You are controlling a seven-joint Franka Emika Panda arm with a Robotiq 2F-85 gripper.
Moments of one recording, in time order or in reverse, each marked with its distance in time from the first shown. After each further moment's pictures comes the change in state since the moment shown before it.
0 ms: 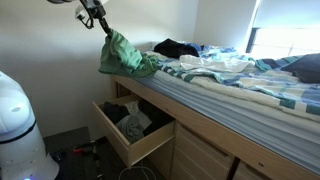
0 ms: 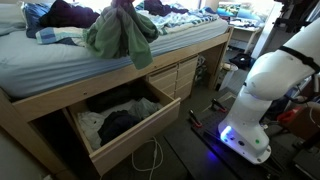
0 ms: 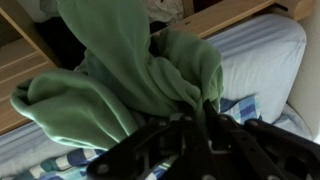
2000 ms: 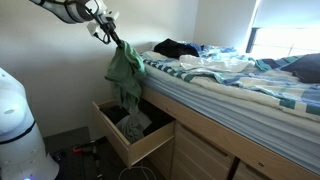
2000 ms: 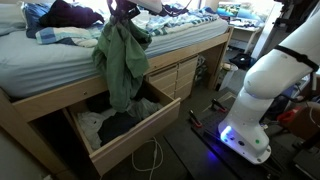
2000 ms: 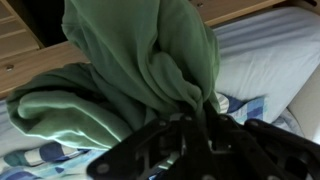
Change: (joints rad) arm -0.093 0.082 0.052 -0.128 -0.014 0.297 -0.162
